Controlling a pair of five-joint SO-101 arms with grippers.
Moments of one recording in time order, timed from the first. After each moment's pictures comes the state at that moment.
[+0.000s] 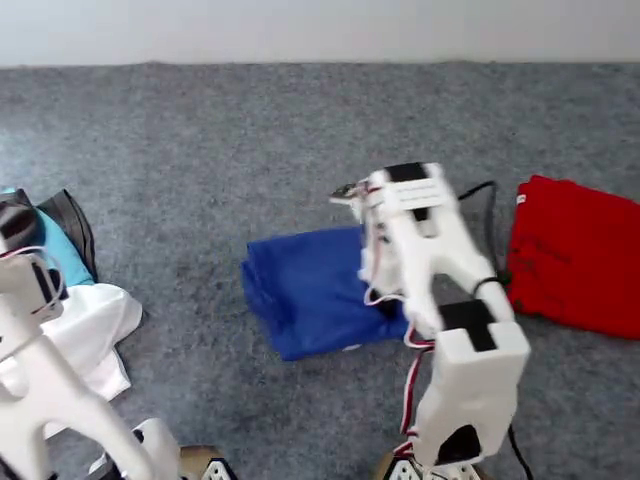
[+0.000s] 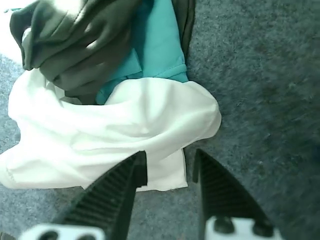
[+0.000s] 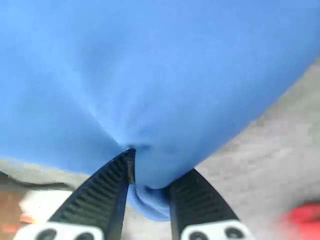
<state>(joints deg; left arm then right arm) -41.2 -29.9 13.8 98.1 -8.7 -9.9 21.6 -1.3 93.7 36.1</state>
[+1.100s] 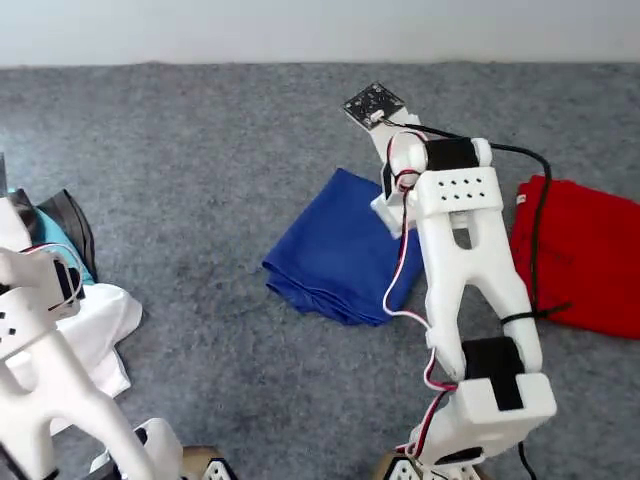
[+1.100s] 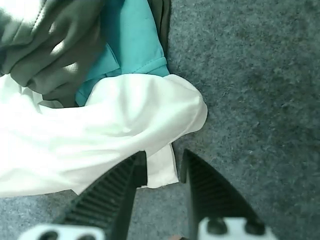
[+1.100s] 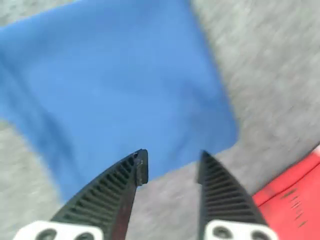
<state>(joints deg) -38.1 -29.9 16.1 98.1 -8.7 -11.3 5.6 -7.0 84.8 24.2</state>
